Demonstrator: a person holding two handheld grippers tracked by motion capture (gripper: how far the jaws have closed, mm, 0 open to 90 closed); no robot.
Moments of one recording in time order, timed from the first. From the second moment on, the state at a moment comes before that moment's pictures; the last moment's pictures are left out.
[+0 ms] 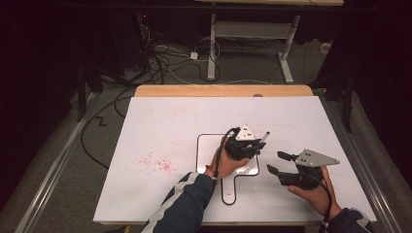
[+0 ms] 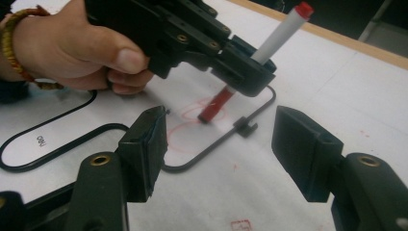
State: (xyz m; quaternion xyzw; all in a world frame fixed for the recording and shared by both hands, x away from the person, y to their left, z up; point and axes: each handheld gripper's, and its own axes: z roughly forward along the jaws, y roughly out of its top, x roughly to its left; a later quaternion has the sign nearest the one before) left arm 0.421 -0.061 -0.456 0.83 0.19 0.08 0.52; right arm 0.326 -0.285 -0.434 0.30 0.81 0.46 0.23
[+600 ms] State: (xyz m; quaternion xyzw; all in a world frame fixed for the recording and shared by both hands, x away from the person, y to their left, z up) left arm 0.422 -0.049 -0.451 0.83 0.19 0.10 0.51; right arm 0.326 -0.284 -0.430 0.30 0.80 0.46 0.24
